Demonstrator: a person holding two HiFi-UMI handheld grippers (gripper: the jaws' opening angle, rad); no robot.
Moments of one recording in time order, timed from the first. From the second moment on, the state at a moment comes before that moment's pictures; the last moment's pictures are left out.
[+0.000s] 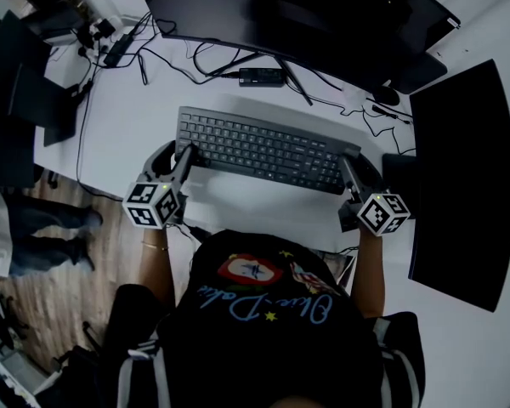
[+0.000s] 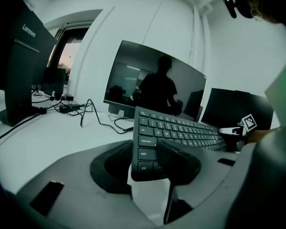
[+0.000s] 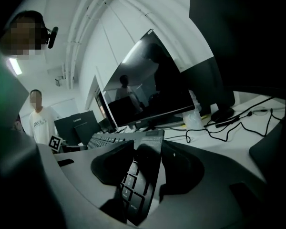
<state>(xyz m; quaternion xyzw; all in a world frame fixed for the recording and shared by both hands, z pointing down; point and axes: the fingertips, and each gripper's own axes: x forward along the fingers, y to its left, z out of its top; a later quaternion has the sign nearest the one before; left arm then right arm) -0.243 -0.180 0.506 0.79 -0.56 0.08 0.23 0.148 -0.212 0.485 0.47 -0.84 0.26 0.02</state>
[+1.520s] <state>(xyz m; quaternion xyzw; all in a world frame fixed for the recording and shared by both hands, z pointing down) -0.253 -0.184 0.391 0.79 -0.60 -0.08 0.11 0.129 -0.189 0.293 0.45 -0.89 -0.01 -0.09</state>
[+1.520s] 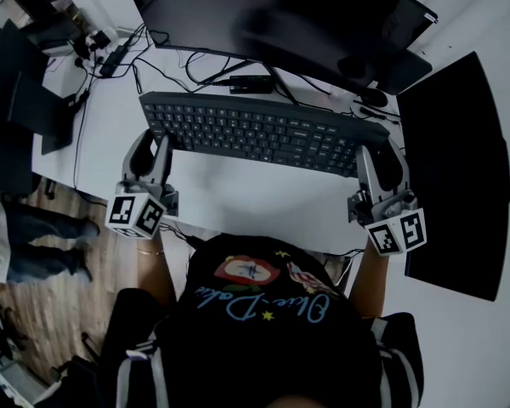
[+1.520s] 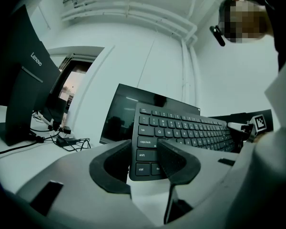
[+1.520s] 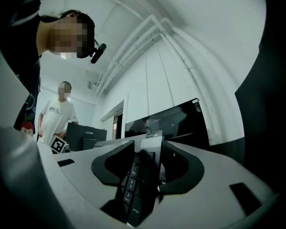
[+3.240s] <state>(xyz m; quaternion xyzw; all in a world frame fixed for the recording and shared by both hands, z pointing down) -0.252 -0.177 0.392 0.79 -0.60 -0.05 0.10 0.136 -0.181 0.317 0.47 -0.88 0.02 -0.10</state>
